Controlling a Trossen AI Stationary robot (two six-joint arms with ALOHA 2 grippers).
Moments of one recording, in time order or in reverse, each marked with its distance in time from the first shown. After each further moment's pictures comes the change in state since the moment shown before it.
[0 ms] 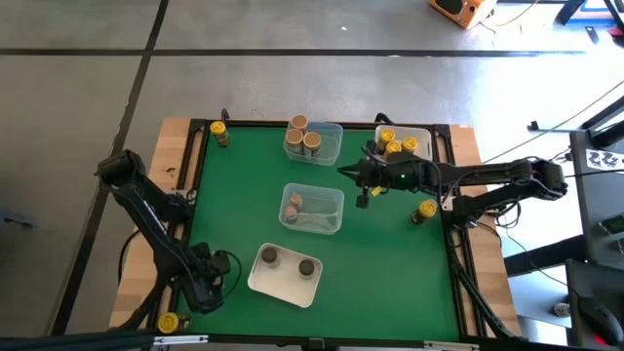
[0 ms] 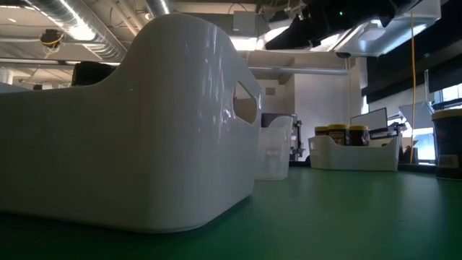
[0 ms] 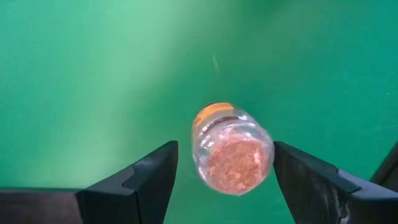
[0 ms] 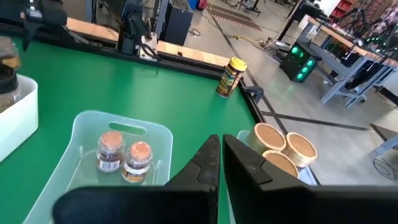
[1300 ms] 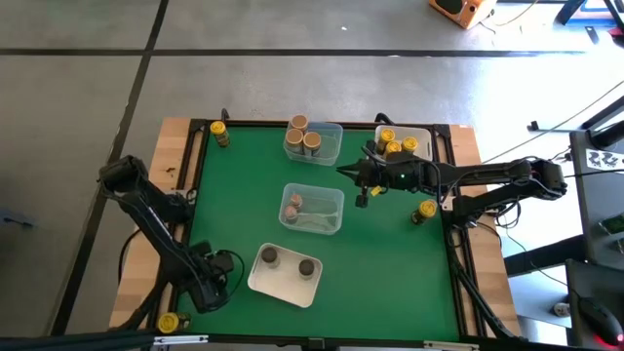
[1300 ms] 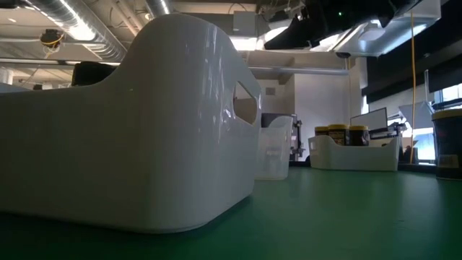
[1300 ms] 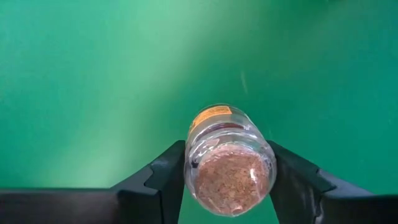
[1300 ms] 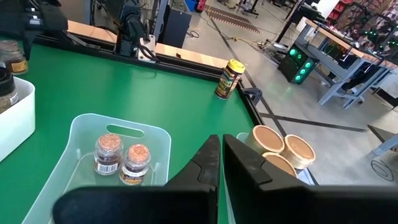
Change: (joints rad) left arm 0.025 0.068 0.018 -0.035 -0.023 -0.033; right arm 0.000 0.006 -0.001 0.017 0.005 -0.003
